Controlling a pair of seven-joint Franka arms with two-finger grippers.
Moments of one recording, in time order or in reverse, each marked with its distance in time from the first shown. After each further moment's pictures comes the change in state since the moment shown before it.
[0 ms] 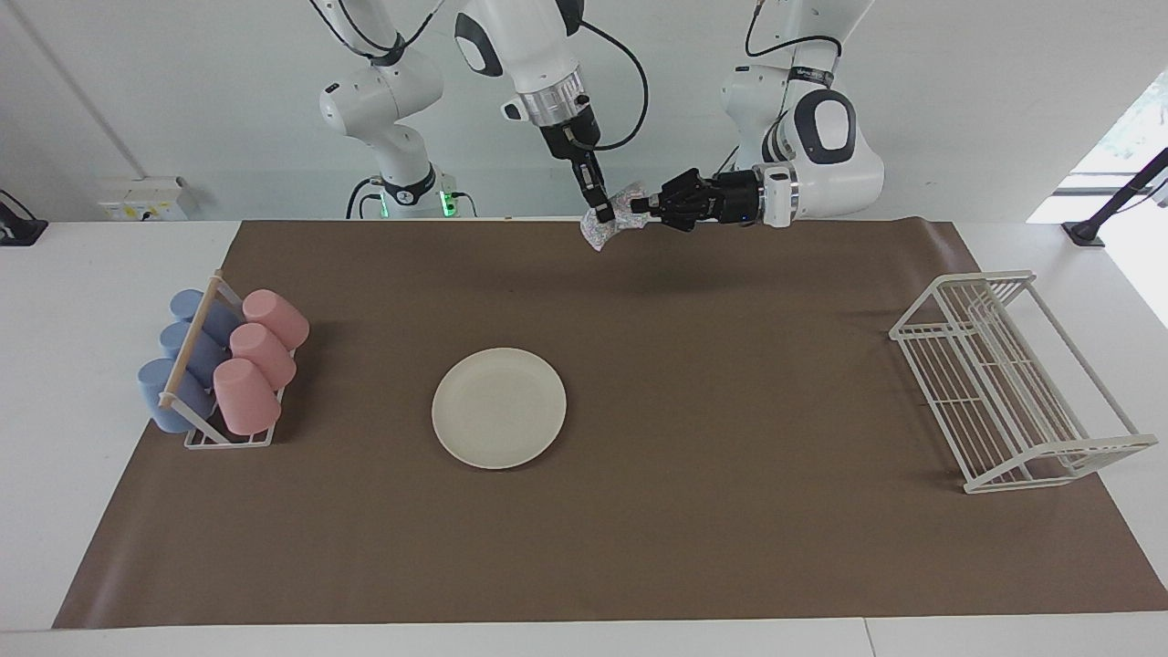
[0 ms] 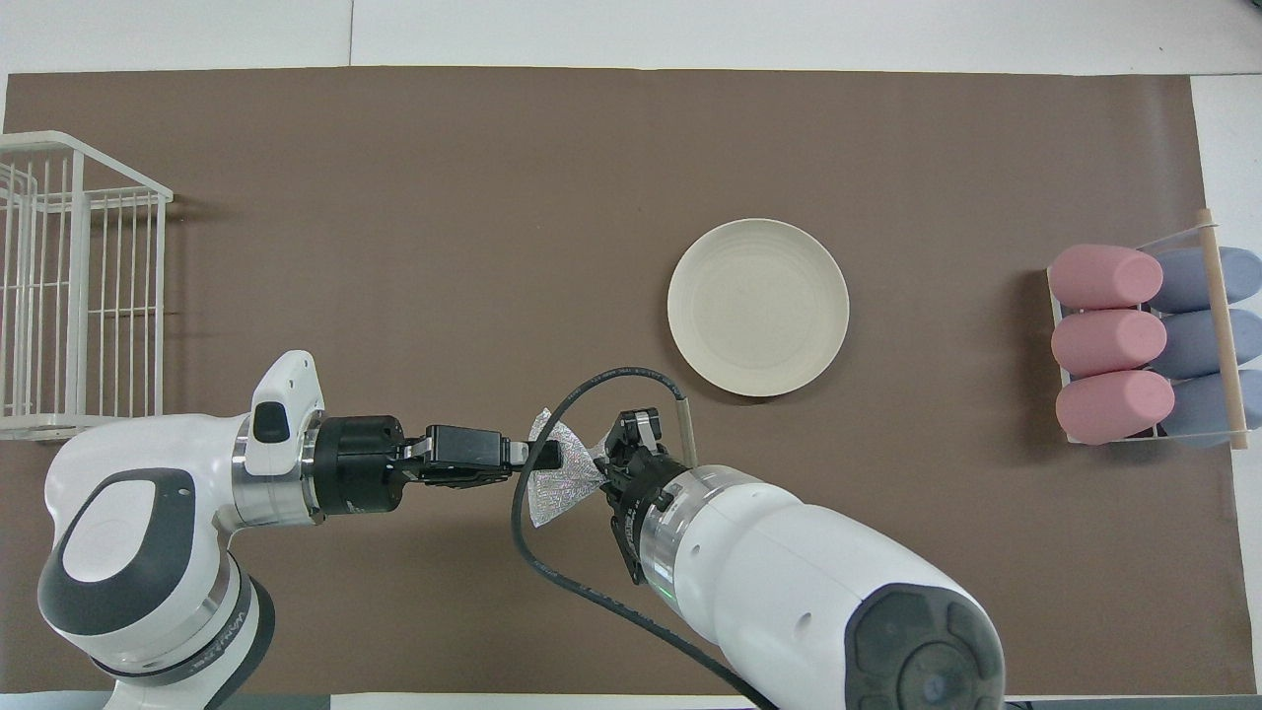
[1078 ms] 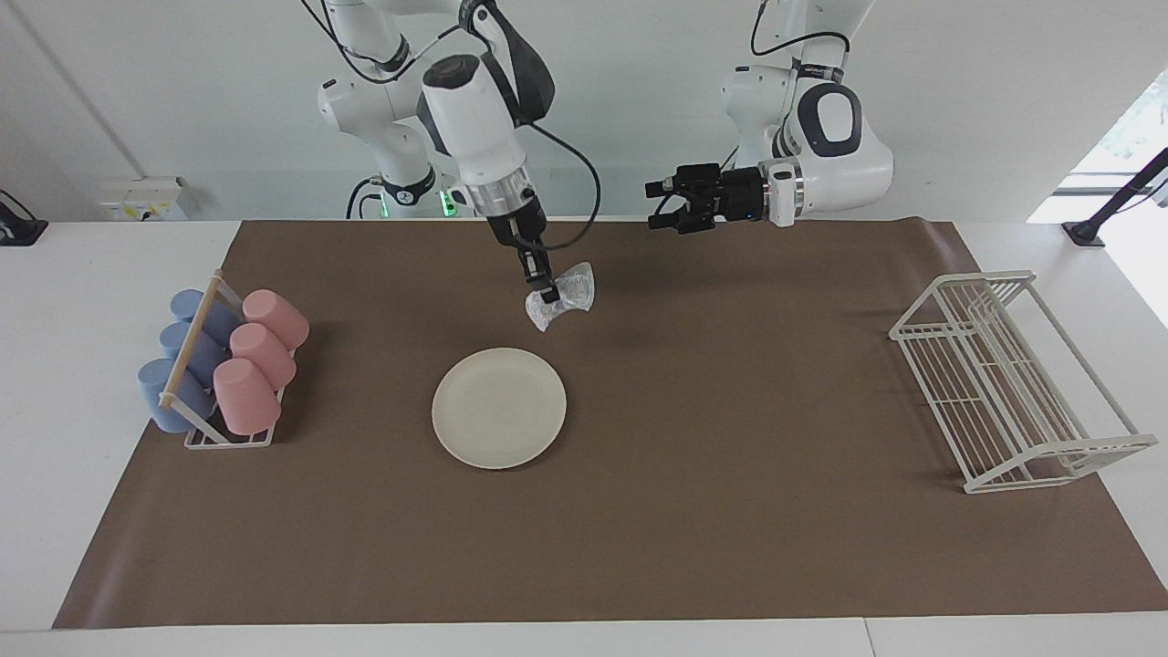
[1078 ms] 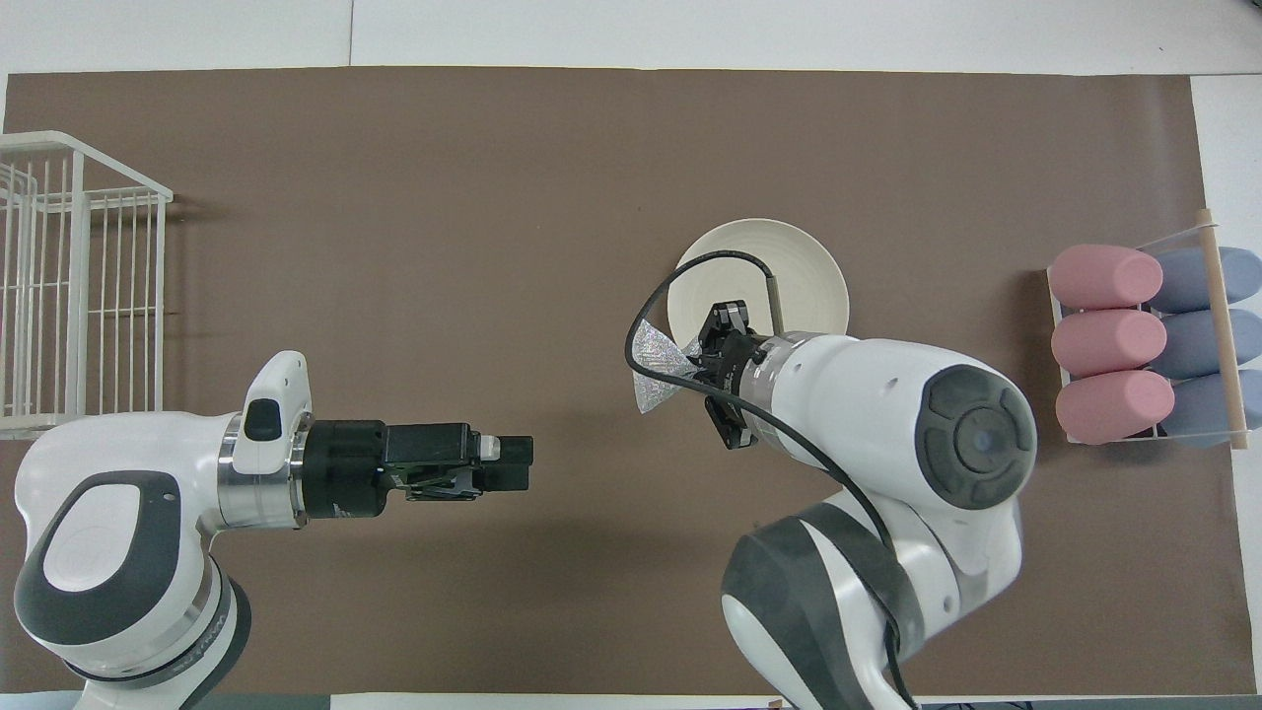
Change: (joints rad) left arm 0.014 -0.019 0.015 0.007 0.148 0.006 -0.104; right arm -0.178 0.213 -0.018 -0.027 0.000 0.183 -0.267
